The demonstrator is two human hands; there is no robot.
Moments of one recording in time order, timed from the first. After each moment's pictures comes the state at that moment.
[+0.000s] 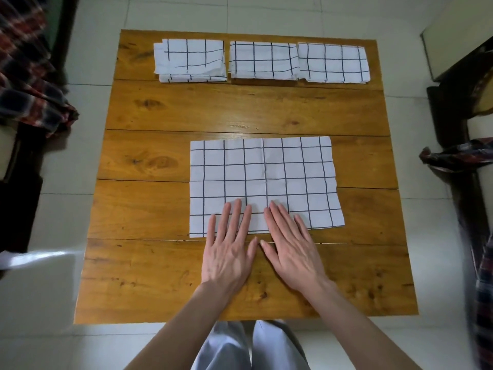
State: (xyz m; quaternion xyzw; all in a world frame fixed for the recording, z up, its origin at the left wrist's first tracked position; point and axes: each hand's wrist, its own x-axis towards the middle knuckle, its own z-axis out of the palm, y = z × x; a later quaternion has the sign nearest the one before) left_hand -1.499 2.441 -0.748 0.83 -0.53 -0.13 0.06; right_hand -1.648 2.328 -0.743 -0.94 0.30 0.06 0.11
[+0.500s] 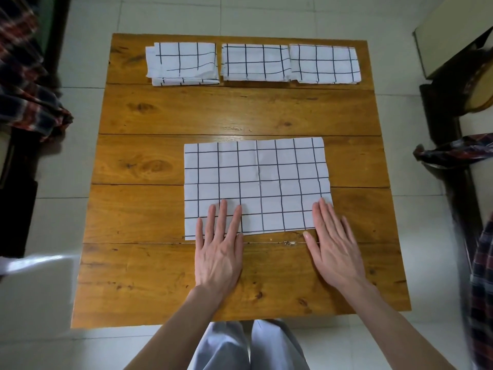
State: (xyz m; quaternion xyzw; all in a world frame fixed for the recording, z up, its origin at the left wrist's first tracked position) left_hand -1.497 2.444 -0.744 0.86 -0.48 -0.16 0.10; right_hand -1.721 2.280 -0.735 -0.89 0.42 0.10 0.12
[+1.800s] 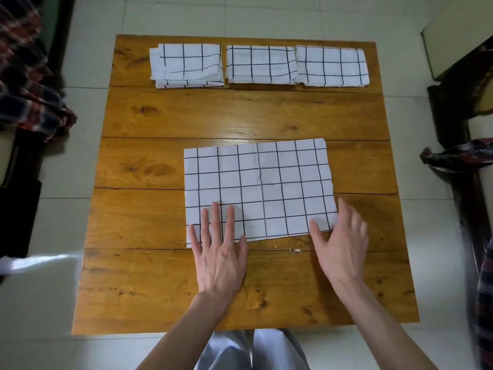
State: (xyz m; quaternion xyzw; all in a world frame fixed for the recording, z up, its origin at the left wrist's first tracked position) left_hand -1.494 2.438 -0.742 0.89 -0.43 -0.13 0.08; right_hand -1.673 2.275 -0.702 -0.77 0.62 -0.01 0.18
